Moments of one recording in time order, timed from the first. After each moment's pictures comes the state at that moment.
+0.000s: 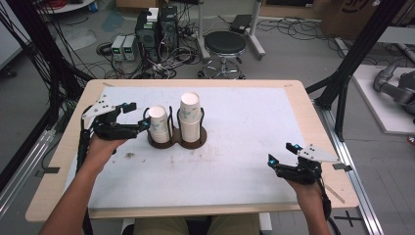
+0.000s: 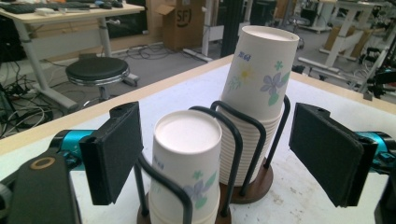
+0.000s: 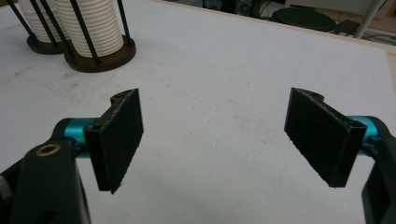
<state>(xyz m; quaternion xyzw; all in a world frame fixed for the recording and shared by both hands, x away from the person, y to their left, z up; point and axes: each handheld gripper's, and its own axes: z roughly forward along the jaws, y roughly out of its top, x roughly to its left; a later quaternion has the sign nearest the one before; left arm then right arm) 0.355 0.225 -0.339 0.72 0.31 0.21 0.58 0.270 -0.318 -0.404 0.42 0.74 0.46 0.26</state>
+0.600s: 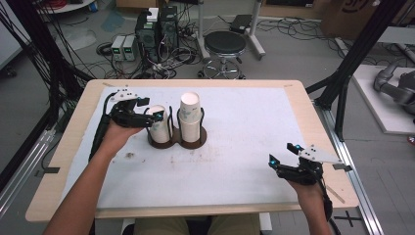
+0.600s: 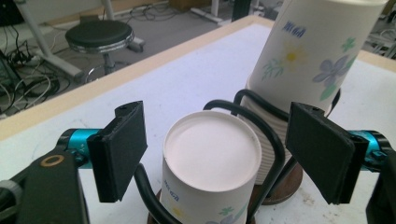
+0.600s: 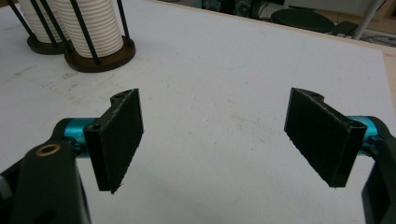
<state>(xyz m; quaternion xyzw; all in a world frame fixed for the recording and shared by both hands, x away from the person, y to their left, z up) 0.397 0.196 -0.345 0.77 0.34 0.20 0.50 0.267 -0.320 -0.402 0.42 0.74 0.46 0.26</state>
